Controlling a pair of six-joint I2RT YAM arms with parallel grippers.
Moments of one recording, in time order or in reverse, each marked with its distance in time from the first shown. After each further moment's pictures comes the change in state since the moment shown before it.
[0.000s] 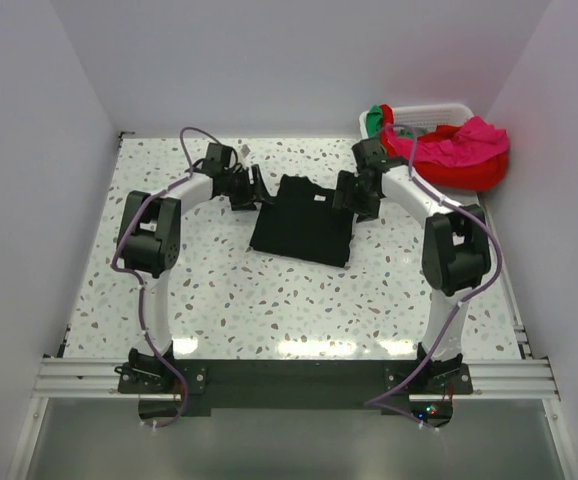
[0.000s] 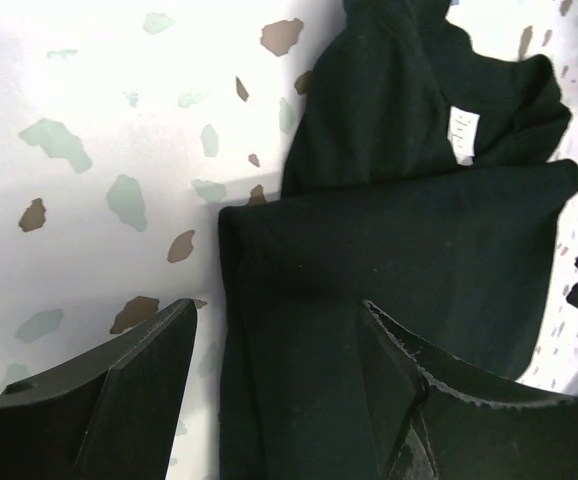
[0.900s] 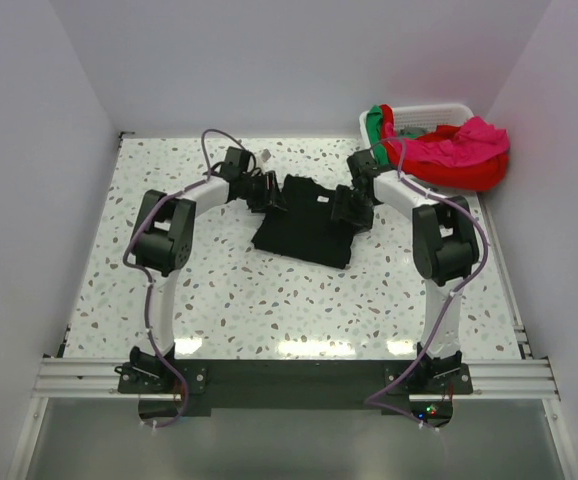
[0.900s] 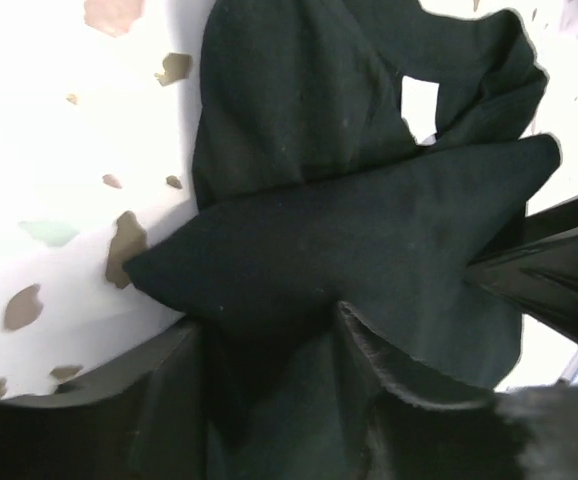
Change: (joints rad) left arm -0.084 0.050 0.033 0.034 0.034 0.012; right arm 0.000 0.116 -0.017 0.013 -0.039 0.005
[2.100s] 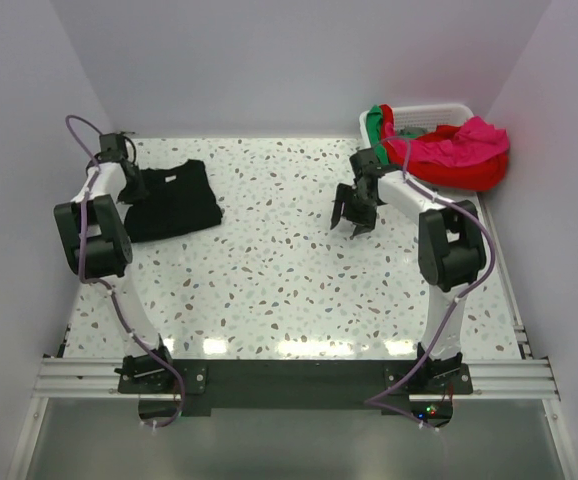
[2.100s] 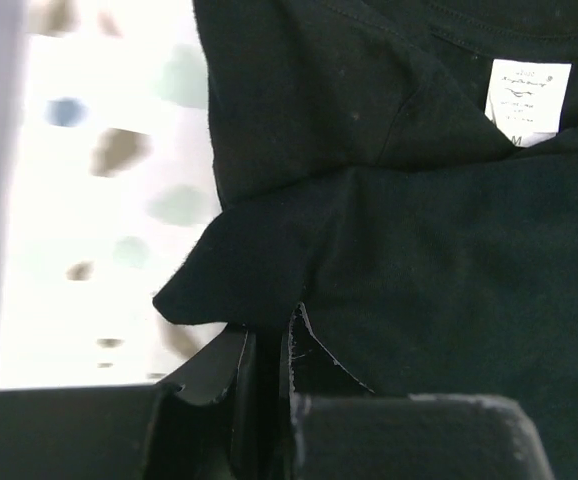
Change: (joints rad) left arm 0.563 -0.117 0.047 -0.309 -0.592 0.372; right arm -0.003 -0.067 -0.034 -0.013 -0.019 0.011
